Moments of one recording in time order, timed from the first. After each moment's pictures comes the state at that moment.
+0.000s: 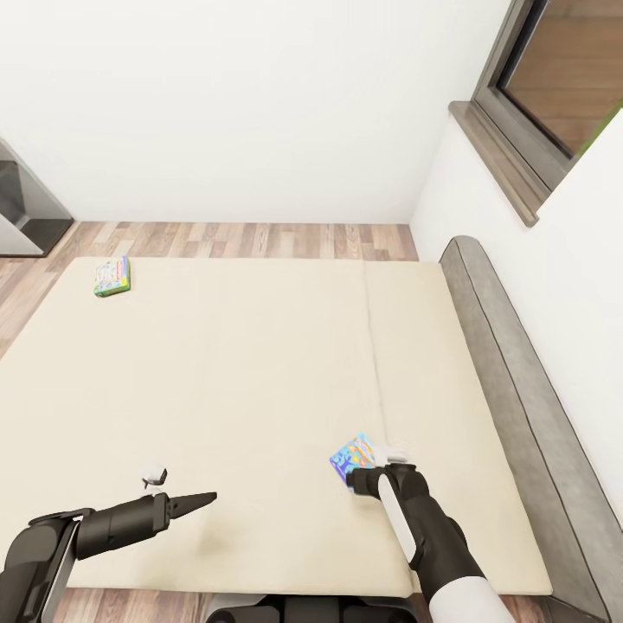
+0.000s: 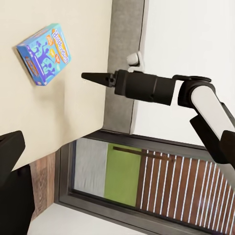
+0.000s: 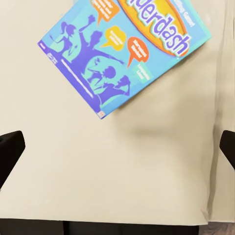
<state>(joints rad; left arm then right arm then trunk) -0.27 0.16 0.34 -1.27 -0.01 0.96 -1.48 -0.50 0.17 0.05 -1.01 -0.12 0.78 -0.17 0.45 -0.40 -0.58</state>
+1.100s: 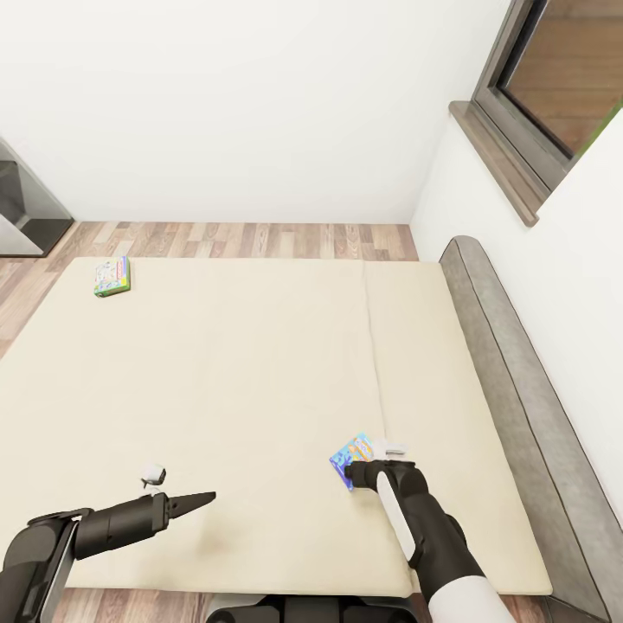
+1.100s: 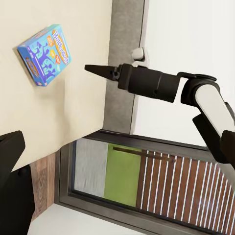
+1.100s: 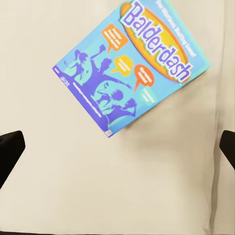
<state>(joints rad) -0.27 0.16 0.34 -1.27 0.00 0.96 -1.48 -0.50 0.17 0.07 -1.04 -0.12 0.75 -0.17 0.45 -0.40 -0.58</state>
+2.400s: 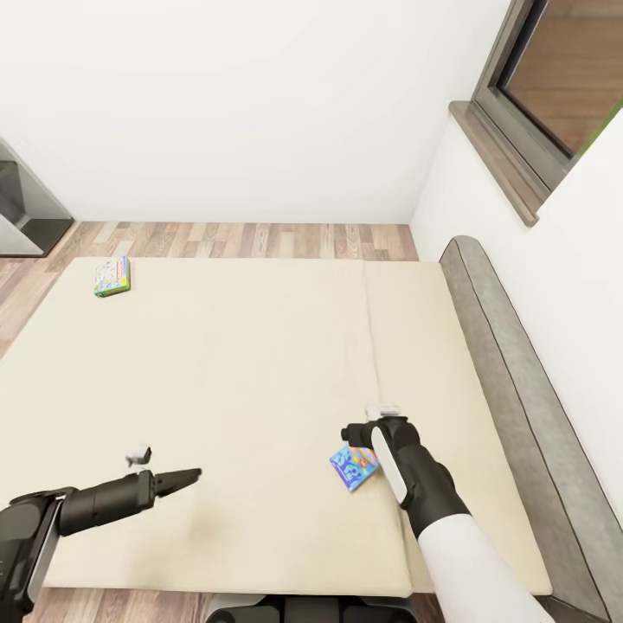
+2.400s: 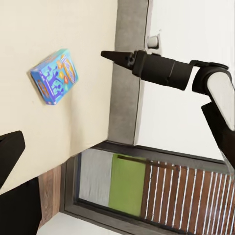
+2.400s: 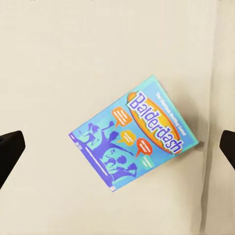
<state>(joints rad) -0.33 0.22 0.37 -1.27 0.00 1.02 -1.49 -0.68 0.17 0.08 -0.97 -0.12 0.82 -0.18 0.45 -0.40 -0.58</state>
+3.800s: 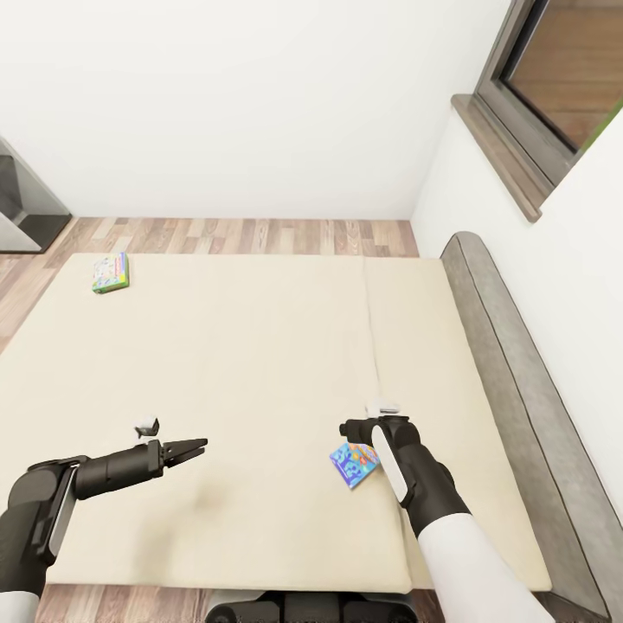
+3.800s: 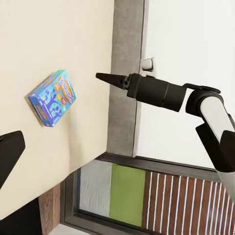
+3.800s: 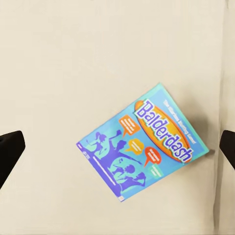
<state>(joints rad) -0.46 0.21 0.36 -1.20 -0.01 1.03 -1.47 -0.69 0.17 0.08 -0.97 -0.15 0.77 -0.17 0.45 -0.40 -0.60</state>
